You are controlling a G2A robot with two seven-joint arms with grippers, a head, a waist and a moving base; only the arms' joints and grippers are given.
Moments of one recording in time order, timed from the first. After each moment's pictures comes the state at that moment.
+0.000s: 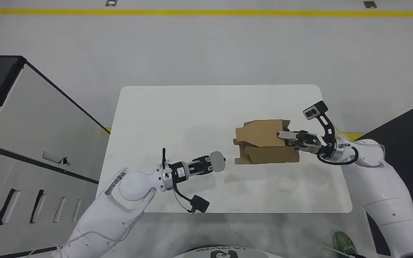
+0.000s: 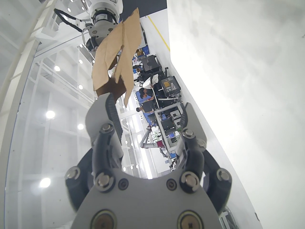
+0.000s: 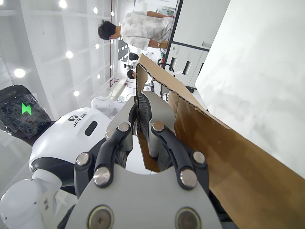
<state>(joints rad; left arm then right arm) 1.49 -1.02 -1.07 -1.91 3.07 0.05 0.65 -1.29 -0.85 1.30 -1.37 0.85 -0.43 1.33</state>
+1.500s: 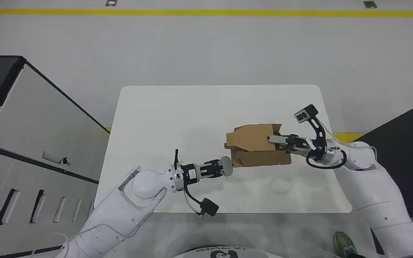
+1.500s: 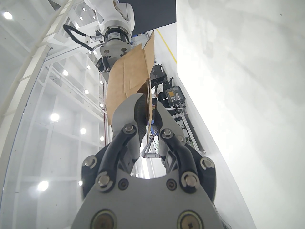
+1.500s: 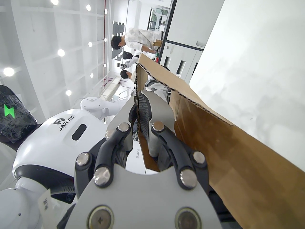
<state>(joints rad) 1.41 -1.04 -0.95 -1.85 3.03 0.09 0.64 -1.33 -0.88 1.29 -1.42 0.77 -0.40 1.29</state>
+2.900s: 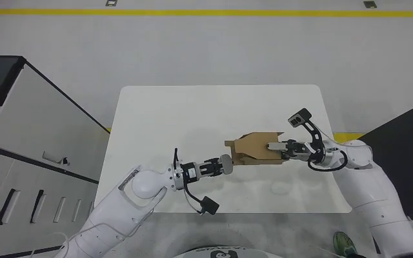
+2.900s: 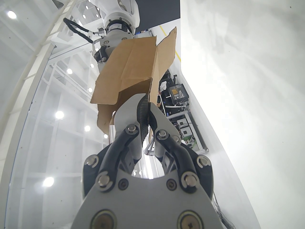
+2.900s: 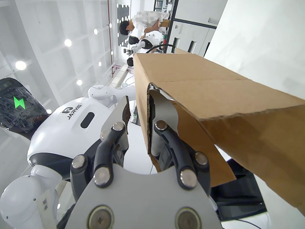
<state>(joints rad) 1.40 -1.04 -0.95 -1.85 3.03 0.11 0.62 -1.30 -0.90 1.29 -1.40 0.80 -0.34 1.42</state>
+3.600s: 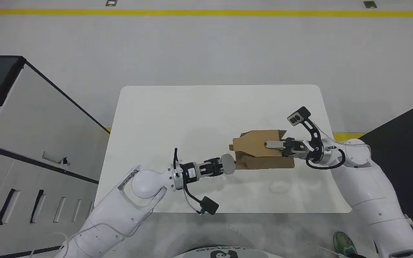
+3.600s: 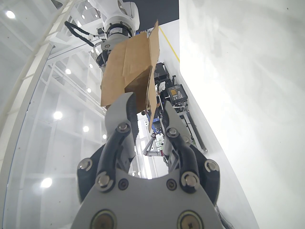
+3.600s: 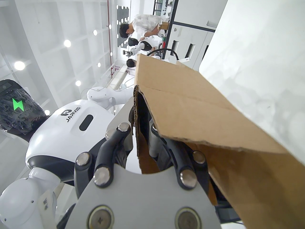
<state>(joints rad) 1.40 -1.04 -0.95 -1.85 3.02 0.10 0.62 -1.29 -0.92 1.28 -1.38 0.78 -0.34 1.41</state>
